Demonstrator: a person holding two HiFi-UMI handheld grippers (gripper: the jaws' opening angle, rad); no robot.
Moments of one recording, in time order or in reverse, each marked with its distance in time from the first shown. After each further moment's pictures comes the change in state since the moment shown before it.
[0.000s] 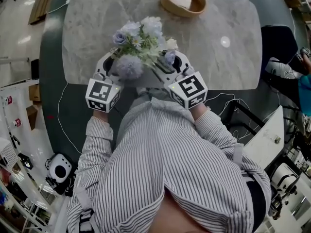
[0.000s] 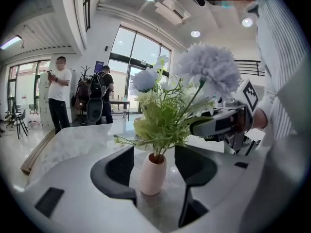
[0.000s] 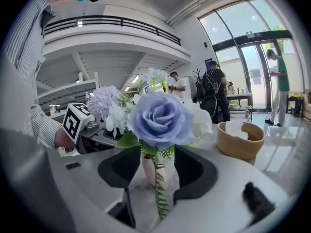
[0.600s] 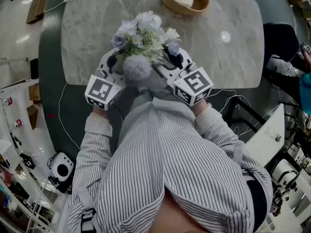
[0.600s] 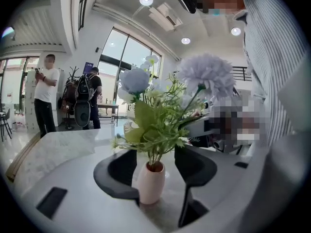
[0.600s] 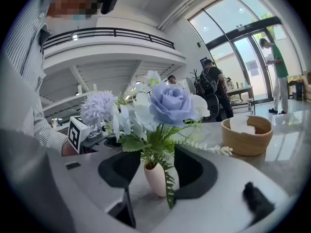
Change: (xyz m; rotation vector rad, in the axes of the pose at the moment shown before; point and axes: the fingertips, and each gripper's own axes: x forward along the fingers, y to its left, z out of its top) left arm 0.017 -0.010 0.013 0.044 -0.055 -0.145; right arm 0.011 -0.012 0.008 0.099 -0.073 0.044
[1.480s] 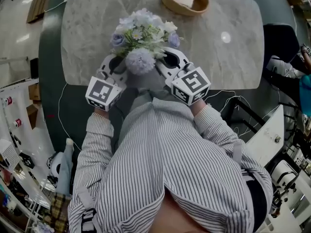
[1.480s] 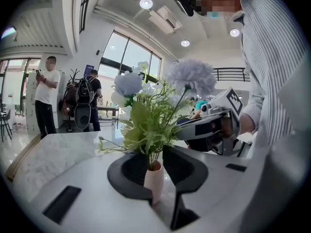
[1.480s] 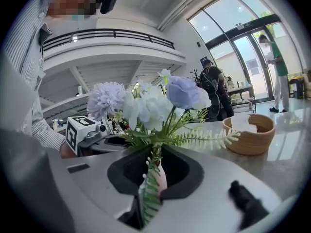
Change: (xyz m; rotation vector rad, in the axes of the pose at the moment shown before) left arm 0.001 -0.001 0.005 0.002 -0.034 0.004; right arm 0.008 0.000 -0.001 0.011 -0.005 0.015
